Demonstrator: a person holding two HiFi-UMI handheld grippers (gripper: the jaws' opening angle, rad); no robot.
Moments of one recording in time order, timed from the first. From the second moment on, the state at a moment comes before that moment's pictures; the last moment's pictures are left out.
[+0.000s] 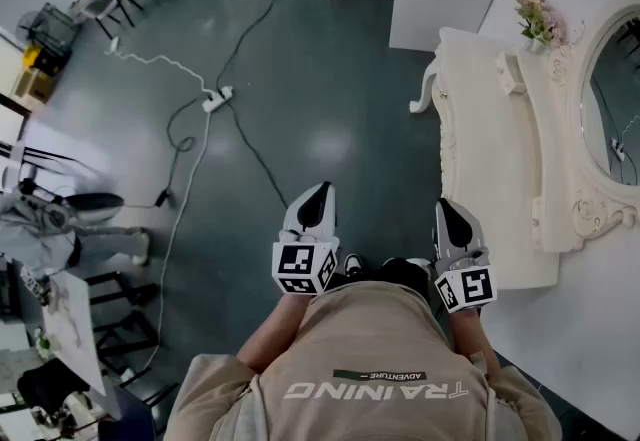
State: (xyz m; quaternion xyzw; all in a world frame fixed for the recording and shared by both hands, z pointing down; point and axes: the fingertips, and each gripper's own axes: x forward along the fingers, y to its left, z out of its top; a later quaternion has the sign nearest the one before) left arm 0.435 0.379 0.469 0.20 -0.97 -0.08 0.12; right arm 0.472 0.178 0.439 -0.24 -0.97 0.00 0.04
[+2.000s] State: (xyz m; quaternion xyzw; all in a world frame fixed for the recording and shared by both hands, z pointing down) left arm 0.111 0.333 0.479 0.15 -0.97 -0.05 0.16; right arm 0.122 0.151 0.482 -0.33 -0.93 -0.01 0.12
